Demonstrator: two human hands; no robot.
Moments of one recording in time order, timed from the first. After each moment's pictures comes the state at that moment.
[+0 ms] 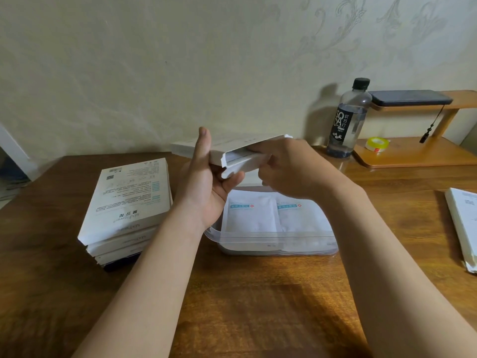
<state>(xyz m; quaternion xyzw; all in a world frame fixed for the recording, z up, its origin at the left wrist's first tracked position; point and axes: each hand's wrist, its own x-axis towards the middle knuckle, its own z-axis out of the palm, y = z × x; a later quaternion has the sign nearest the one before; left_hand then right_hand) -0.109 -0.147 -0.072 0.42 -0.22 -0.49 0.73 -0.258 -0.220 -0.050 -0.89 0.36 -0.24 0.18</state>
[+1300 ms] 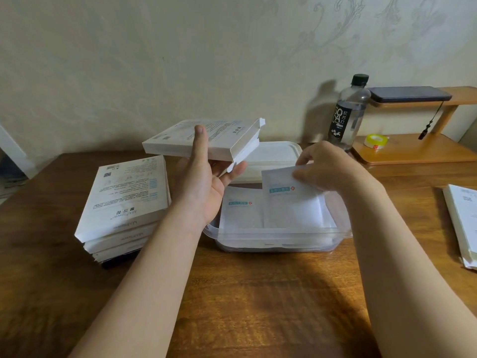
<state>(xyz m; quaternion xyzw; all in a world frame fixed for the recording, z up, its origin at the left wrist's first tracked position) -0.114 -0.149 -0.073 0.40 -0.19 -0.45 0.78 -0.298 -0.251 -0.061 -0.79 0.54 -0.16 0.24</state>
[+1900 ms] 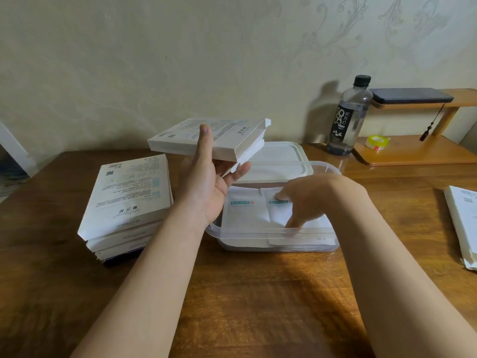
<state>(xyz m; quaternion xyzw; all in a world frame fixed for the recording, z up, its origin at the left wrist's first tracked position) -0.114 -0.147 -0.072 0.41 -0.21 -0.46 0.76 -0.271 -0.227 -0.068 -0.87 0.44 0.24 0.08</state>
